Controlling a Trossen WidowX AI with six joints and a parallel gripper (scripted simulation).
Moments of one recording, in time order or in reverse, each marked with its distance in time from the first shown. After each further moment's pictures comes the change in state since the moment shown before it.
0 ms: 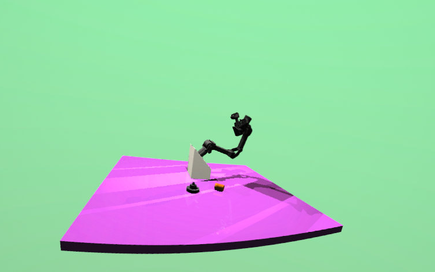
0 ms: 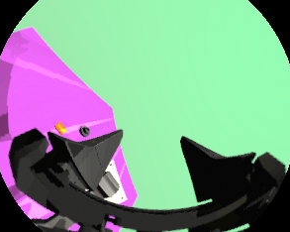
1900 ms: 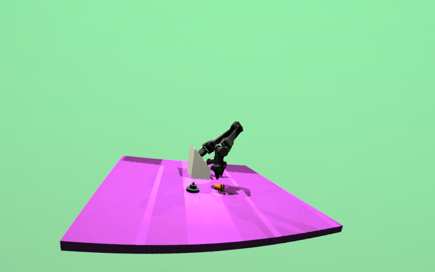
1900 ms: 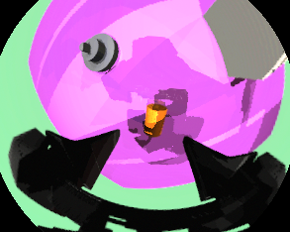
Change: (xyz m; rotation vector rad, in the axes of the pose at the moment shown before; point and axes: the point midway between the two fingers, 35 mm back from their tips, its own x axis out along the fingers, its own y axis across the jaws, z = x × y) arm 0.175 0.372 -0.093 1.689 2.149 0.016
